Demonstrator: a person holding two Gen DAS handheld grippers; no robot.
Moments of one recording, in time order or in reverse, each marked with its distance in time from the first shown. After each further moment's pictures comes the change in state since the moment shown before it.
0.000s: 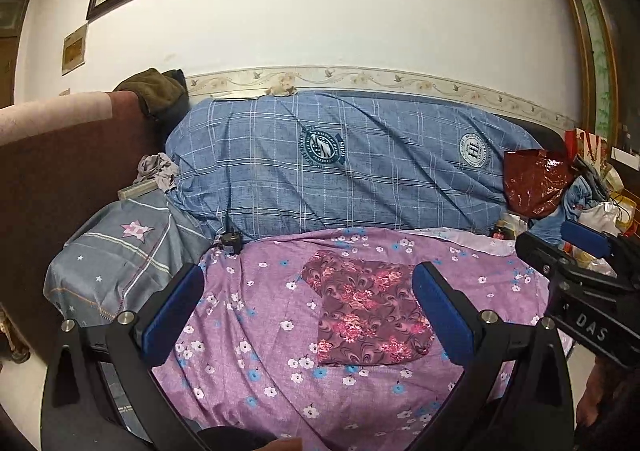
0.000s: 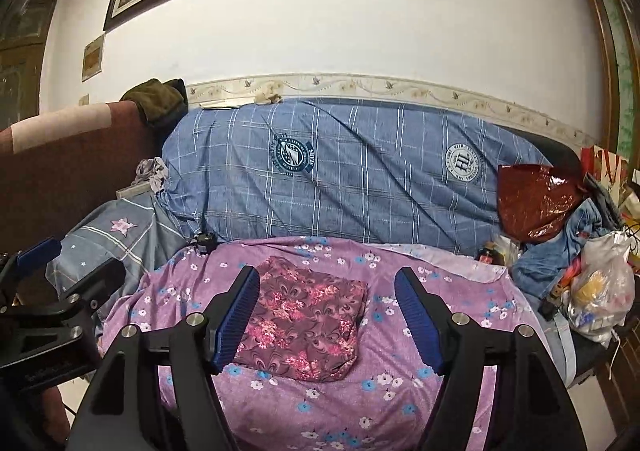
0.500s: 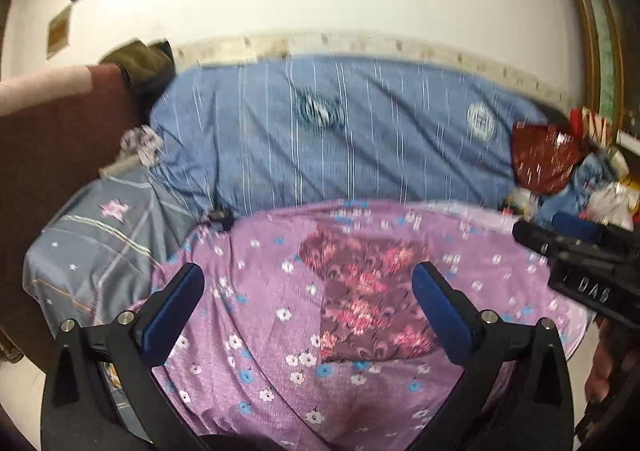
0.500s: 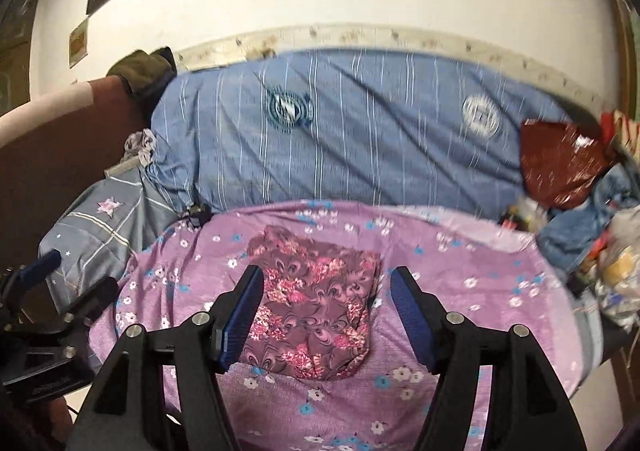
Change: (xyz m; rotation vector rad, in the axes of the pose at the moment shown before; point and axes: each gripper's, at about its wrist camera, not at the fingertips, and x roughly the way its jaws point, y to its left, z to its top) left arm 0.058 0.005 -0.021 0.009 0.064 -0.032; right arm 0.080 -0.012 -0.015 0.038 0.136 0.027
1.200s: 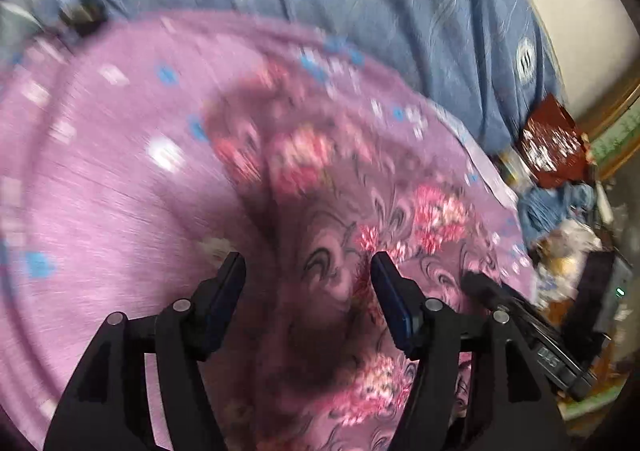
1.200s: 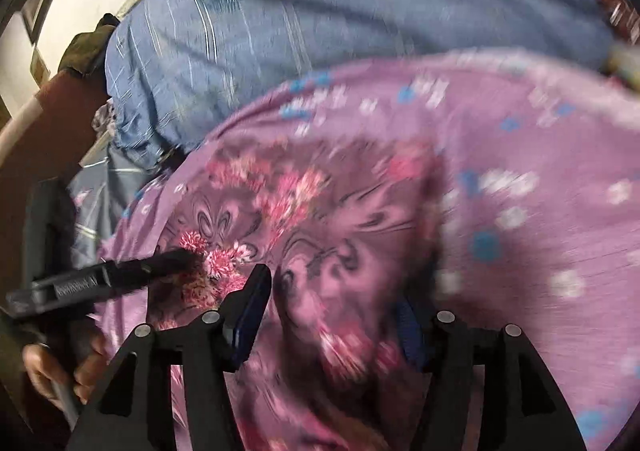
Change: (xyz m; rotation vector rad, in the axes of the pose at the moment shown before) left arm 0.305 0.018 -0.061 -0.294 0.574 -0.349; right arm 0.259 -0.061 -0.064 0.214 0.337 0.202
